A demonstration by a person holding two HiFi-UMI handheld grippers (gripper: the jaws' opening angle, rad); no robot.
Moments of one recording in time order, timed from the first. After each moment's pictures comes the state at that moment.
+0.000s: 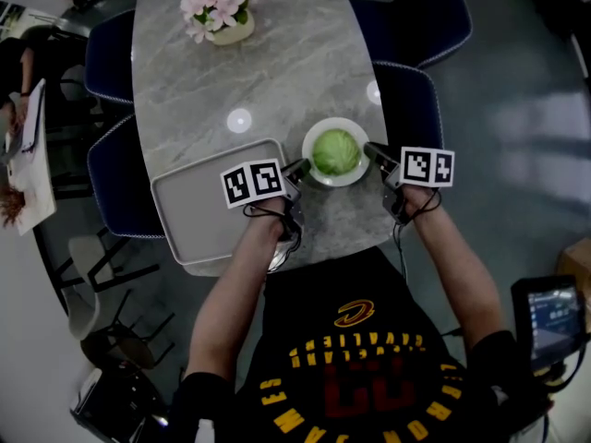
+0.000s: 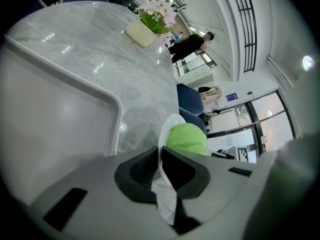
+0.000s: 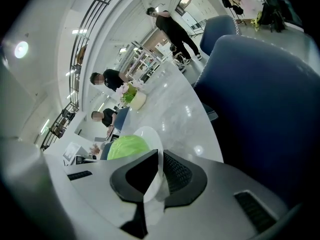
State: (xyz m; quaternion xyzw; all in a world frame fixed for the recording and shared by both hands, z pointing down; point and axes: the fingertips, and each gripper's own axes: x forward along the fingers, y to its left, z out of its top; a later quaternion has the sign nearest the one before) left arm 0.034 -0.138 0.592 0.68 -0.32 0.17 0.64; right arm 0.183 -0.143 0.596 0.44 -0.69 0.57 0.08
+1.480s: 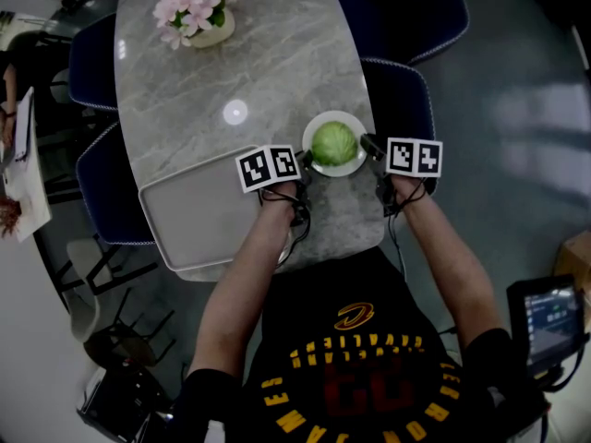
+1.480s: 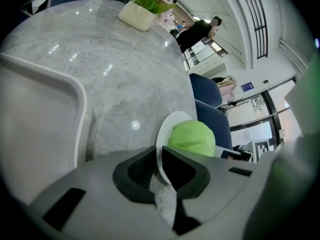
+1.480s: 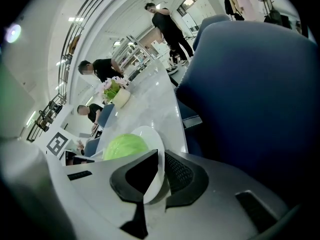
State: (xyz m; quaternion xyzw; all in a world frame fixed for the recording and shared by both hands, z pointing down) left arm 0.074 -0.156 0.646 0.65 -0.36 0.25 0.62; right arm 0.221 -0.161 0.644 0.49 -0.66 0.55 0.14
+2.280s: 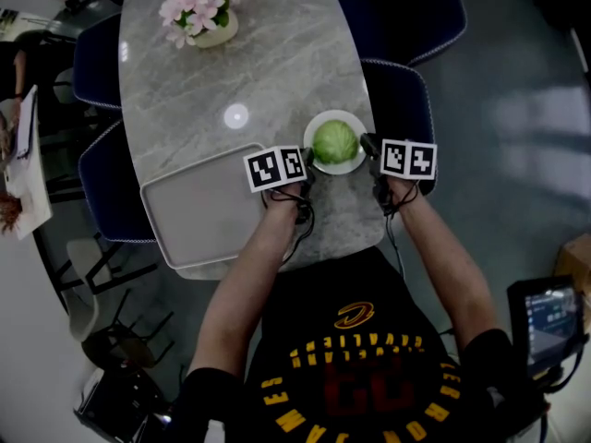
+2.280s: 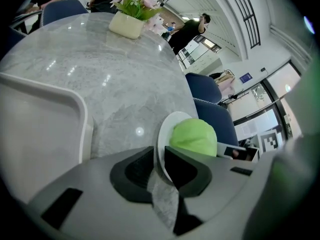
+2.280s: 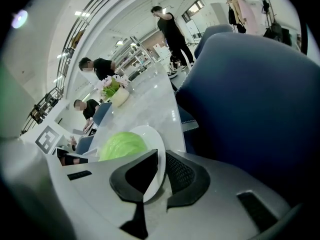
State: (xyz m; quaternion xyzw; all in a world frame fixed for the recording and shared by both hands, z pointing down) left arm 0.073 -0.160 0.642 0.68 -0.38 0.27 0.56; right arm 0.224 -0.160 0.644 0.52 -0.66 0.52 0.16
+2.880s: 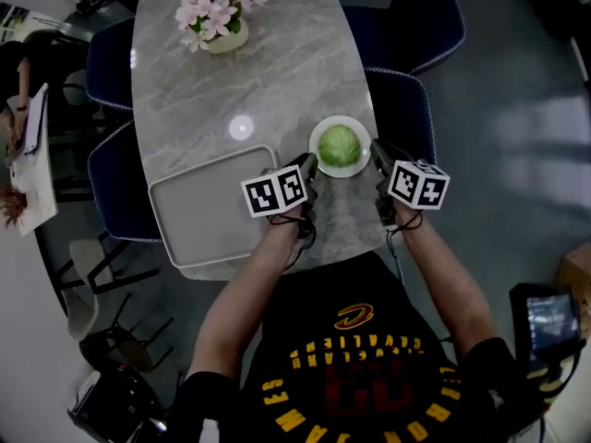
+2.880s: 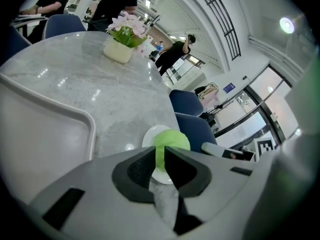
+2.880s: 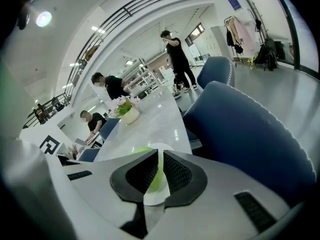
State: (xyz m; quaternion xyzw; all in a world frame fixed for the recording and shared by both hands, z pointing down) left arm 0.069 -0.154 0.588 0.74 -0.38 0.18 0.52; right arm 0.227 -0.151 0.580 0.57 -0.69 0.44 0.08
